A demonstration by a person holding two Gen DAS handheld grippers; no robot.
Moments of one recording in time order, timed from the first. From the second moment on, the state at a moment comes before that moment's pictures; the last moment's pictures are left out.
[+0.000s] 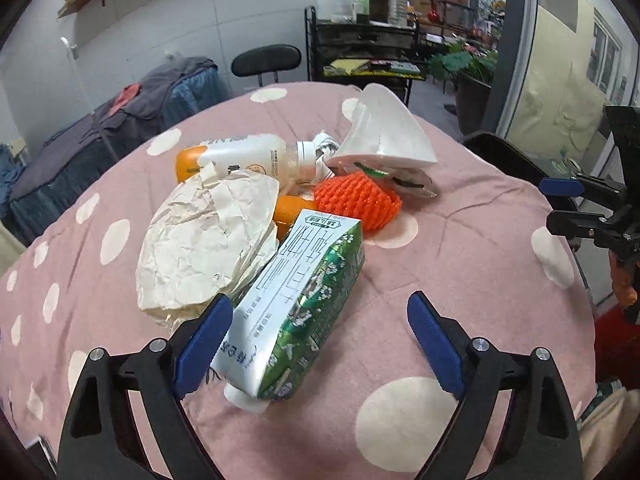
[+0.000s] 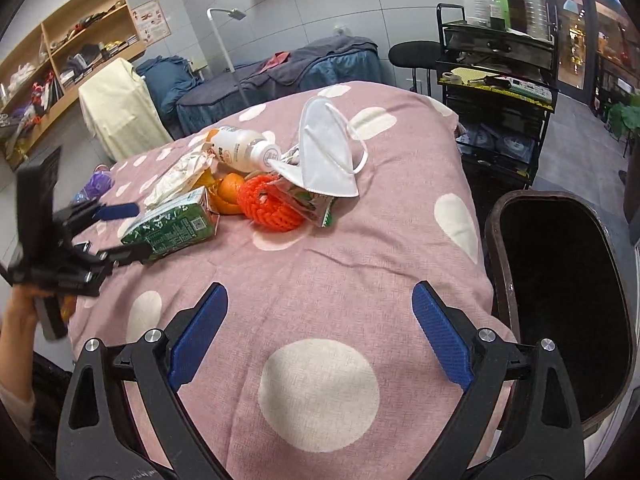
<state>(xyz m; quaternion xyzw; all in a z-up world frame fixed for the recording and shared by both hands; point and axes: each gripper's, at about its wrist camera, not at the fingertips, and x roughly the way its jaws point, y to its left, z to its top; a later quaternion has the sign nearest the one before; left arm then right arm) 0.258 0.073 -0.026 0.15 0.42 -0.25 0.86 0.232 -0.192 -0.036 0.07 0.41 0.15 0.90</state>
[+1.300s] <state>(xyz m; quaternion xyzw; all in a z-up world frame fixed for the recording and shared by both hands) 0.215 0.069 -0.035 0.00 0.39 -0.25 0.88 0.377 -0.138 -0.041 -0.02 0.44 0.16 0.88</state>
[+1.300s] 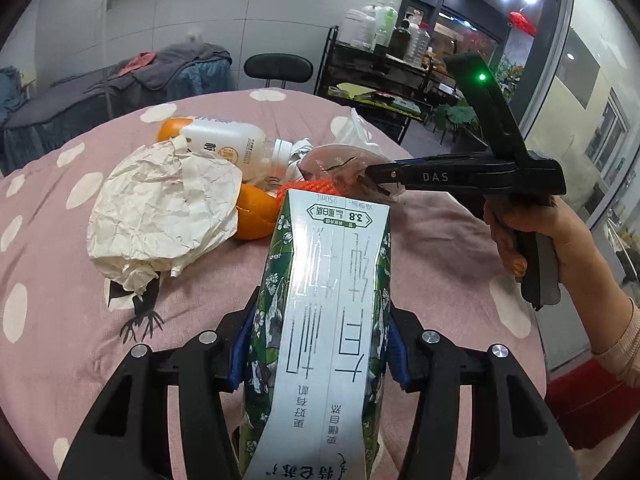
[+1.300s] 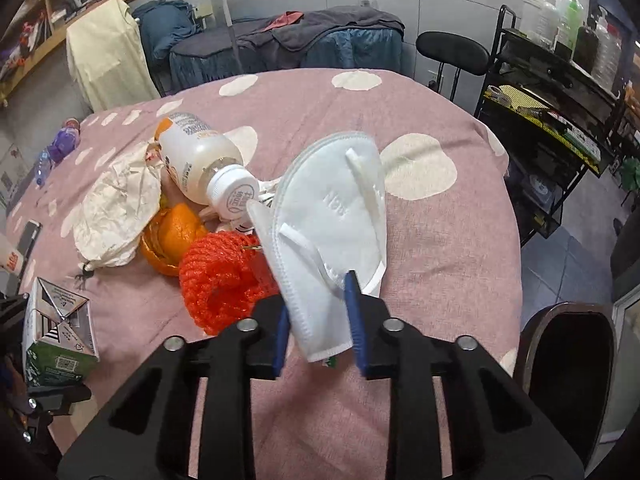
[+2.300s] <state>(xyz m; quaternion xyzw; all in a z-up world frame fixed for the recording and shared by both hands) 0.182 0.058 -0.031 -0.06 0.36 -0.23 0.90 0.287 -0.149 -0.004 -0.04 0.36 0.16 0.92</state>
